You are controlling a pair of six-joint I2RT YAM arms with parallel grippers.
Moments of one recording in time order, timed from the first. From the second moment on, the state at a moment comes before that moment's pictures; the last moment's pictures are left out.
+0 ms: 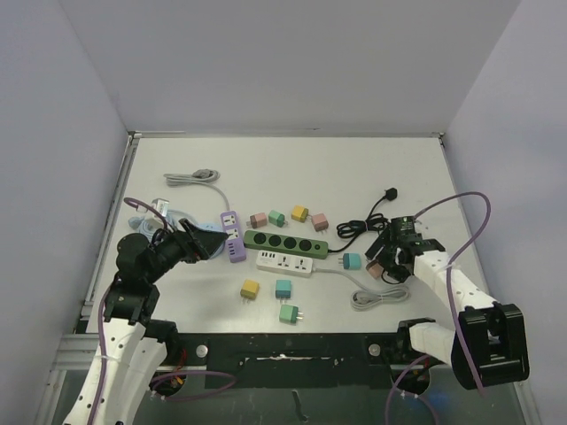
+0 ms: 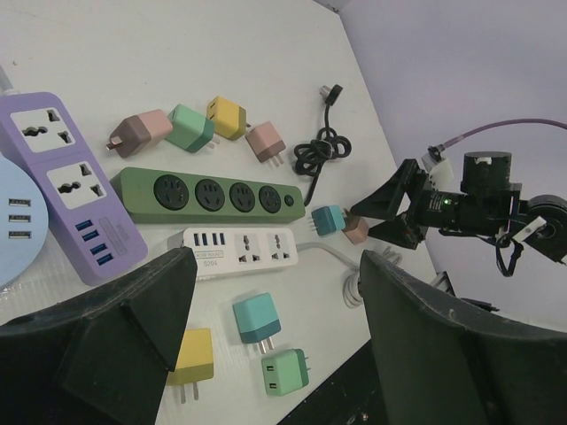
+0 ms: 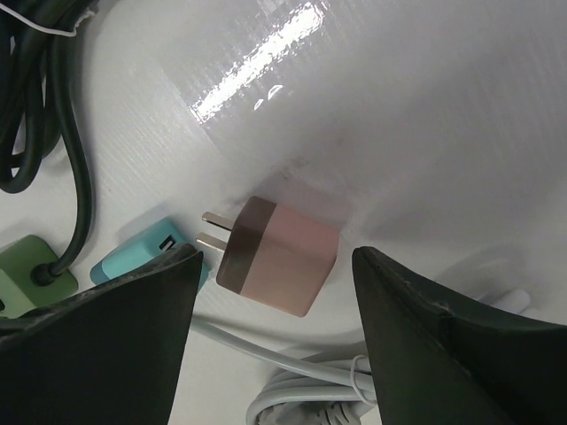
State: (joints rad) left arm -0.14 0.52 0.48 -0.17 0.51 -0.74; right arm 0.12 1.13 0.57 -0.57 0.10 0.78
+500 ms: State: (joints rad) left arm -0.14 0.58 0.45 -0.11 0.52 -0.79; right arm 0.21 1.18 0.54 -0.52 0.19 0.85
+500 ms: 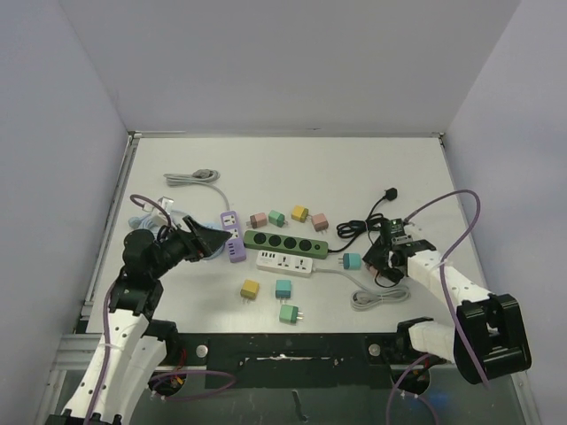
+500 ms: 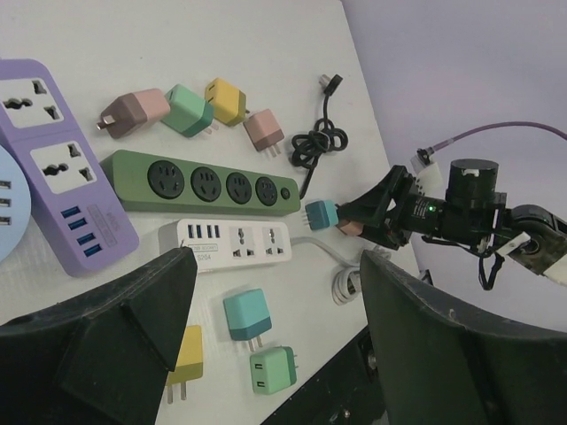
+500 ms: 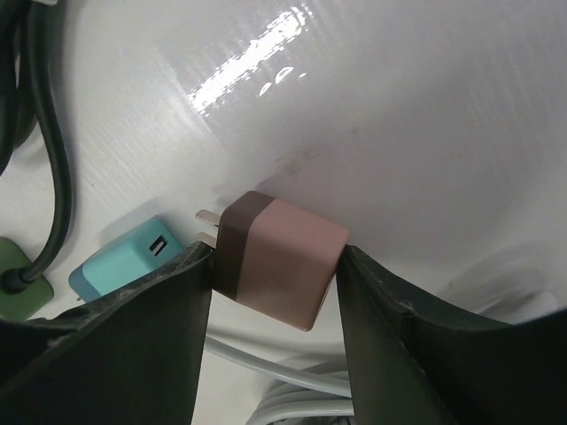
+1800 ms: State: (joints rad) left arm -0.86 1.25 0.22 0.92 -0.07 -1.01; right arm 0.88 1.25 0.78 -0.16 0.13 1.13
